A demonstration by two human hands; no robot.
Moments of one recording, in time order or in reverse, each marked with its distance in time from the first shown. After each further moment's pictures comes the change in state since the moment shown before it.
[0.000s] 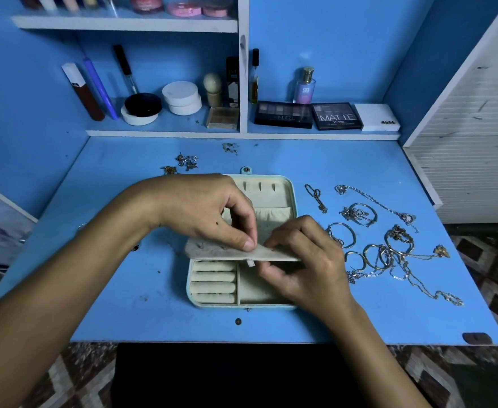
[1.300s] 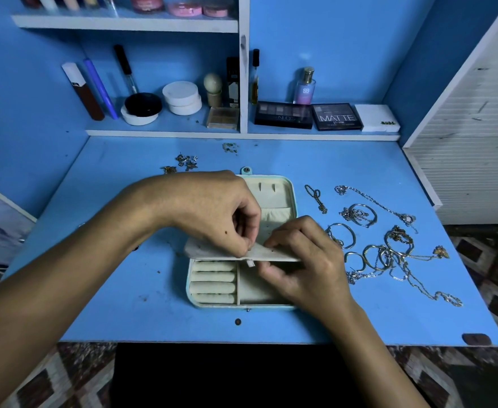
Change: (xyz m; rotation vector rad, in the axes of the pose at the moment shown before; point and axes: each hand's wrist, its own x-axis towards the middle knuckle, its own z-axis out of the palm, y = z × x) left_hand 0.002 0.022 0.000 0.141 -0.005 -0.095; right_hand 0.000 0.000 0.000 -0.017 -0.007 -0.002
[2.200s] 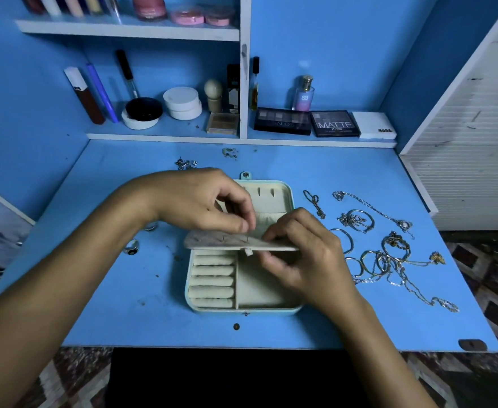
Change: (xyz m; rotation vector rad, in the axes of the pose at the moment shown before) left_hand 0.000 -0.034 -0.003 -0.239 0.103 0.109; right_hand 0.017 0.003 -0.007 0.060 -0.128 0.045
